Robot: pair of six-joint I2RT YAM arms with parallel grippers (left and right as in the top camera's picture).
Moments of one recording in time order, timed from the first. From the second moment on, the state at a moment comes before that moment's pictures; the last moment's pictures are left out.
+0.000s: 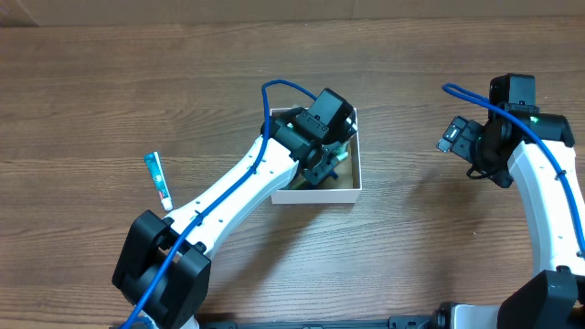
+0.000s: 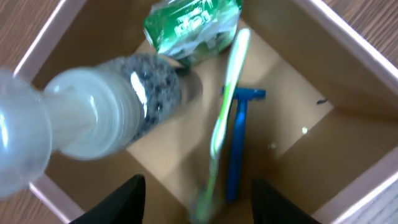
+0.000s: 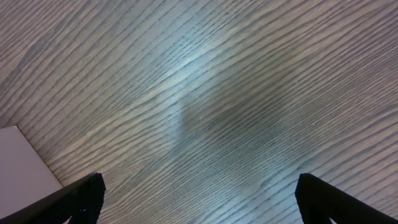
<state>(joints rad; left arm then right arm) -0.69 1.83 1.50 -0.88 -0.10 0.16 -0.14 1.53 1.26 -1.03 0.06 0.46</state>
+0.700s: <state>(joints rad) 0.18 1.48 1.27 -1.02 -0.18 -0.52 -0.14 1.53 1.26 -1.03 0.06 0.46</state>
